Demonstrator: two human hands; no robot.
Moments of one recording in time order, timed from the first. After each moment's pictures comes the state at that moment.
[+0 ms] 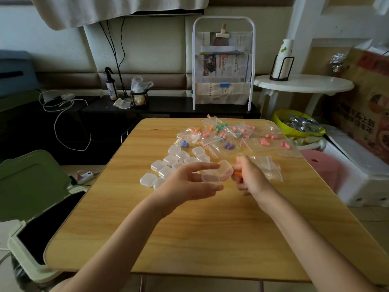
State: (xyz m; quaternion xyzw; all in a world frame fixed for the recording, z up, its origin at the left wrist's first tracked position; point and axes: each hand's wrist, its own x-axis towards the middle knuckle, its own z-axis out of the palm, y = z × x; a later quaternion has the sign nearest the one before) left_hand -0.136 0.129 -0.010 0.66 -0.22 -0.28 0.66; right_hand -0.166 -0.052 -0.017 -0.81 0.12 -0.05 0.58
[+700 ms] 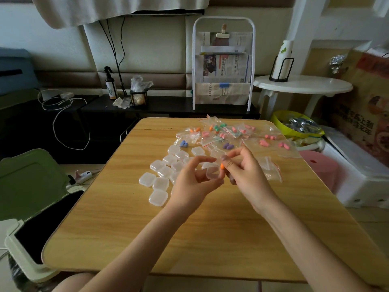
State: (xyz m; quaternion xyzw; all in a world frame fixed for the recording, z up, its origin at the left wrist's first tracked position) left_hand -0.150 0.101 -0.022 0.69 -0.19 -0.09 0.69; right_hand -0.176 -0.037 -0.011 -0.77 -0.02 -0.17 0.62
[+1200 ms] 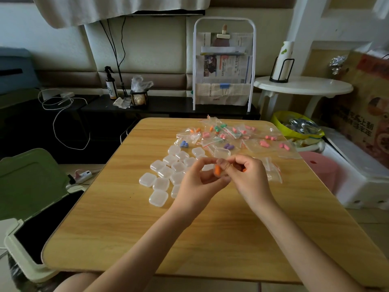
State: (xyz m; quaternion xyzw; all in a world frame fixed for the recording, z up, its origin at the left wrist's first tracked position) left_hand -0.161 0.095 -0.016 0.62 -0.20 -0.12 0.74; right_hand -0.175 -0.034 -0.013 -0.80 0.00 -0.27 0.53
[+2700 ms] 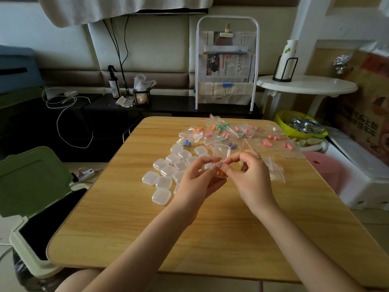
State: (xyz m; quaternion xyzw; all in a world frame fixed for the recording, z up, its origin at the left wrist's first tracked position) left_hand -0.152 0.098 -0.020 0.55 -0.11 -0.18 0.81; right_hand -0.174 -0.032 -0.019 -0.83 0.02 -0.33 0.45
